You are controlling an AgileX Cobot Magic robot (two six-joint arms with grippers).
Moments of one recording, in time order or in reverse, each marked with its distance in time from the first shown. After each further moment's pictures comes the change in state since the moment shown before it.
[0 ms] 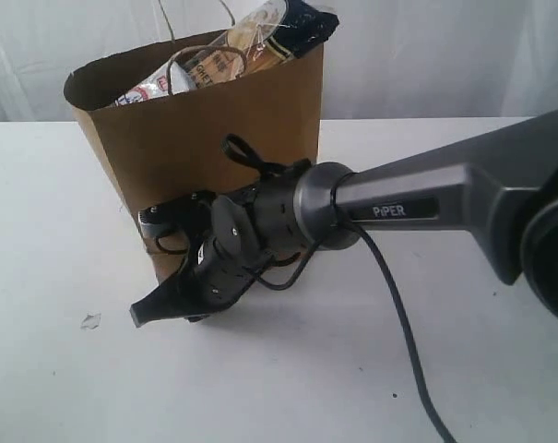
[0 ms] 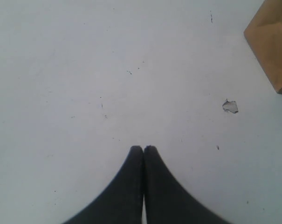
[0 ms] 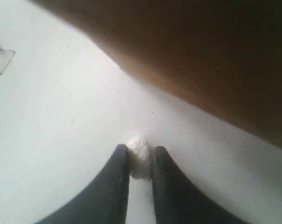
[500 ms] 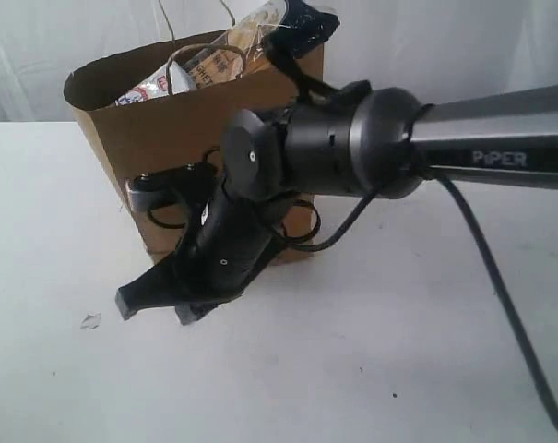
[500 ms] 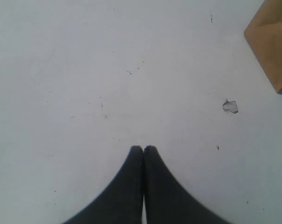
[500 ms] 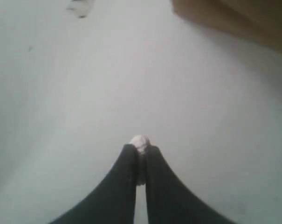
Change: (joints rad) left arm 0.000 0.000 0.000 0.000 0.000 0.000; right arm 0.007 -0.204 -0.006 0.125 0.341 -0.085
